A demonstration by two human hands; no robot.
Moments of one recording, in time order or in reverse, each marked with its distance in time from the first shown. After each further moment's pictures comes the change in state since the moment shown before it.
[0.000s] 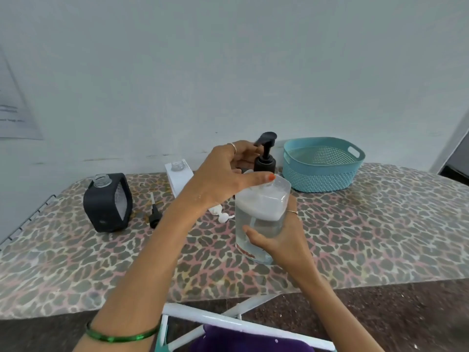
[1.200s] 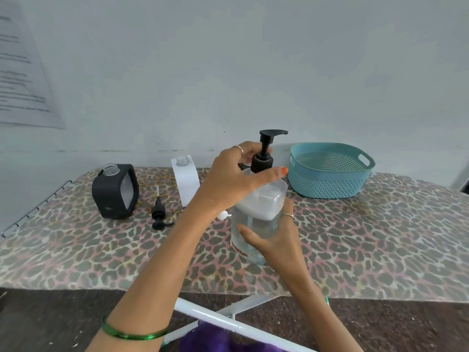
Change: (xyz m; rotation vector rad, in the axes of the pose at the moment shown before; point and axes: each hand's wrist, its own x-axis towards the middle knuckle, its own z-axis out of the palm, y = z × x) left_hand 0.003 0.001 0.029 0.055 0.176 -0.011; right_hand 0.002 0.001 -0.006 0.064 -0.056 0.022
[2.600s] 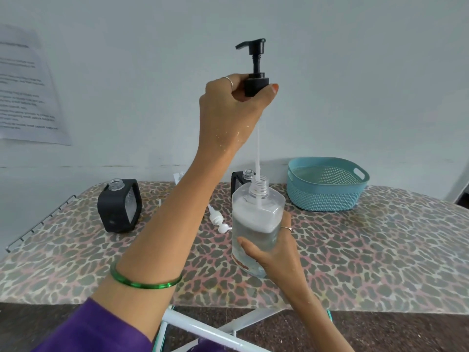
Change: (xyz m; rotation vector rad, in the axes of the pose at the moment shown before) left_hand 0.040 0.079 -0.020 -0.052 0.474 0.243; right_hand -0.006 0.004 0.002 -0.028 0.015 0.007
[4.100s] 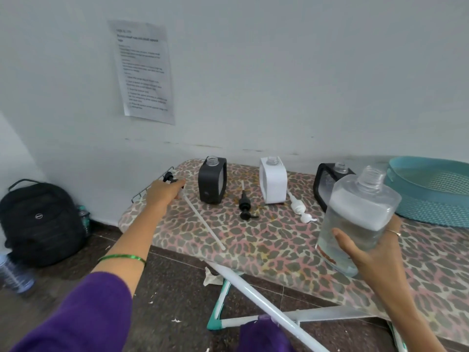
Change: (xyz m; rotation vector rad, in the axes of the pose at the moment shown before) left_hand -0.062 -0.199 -0.274 0.471 0.361 -0.924; right_hand -0.002 -0.001 0.011 0.037 0.034 -0.074
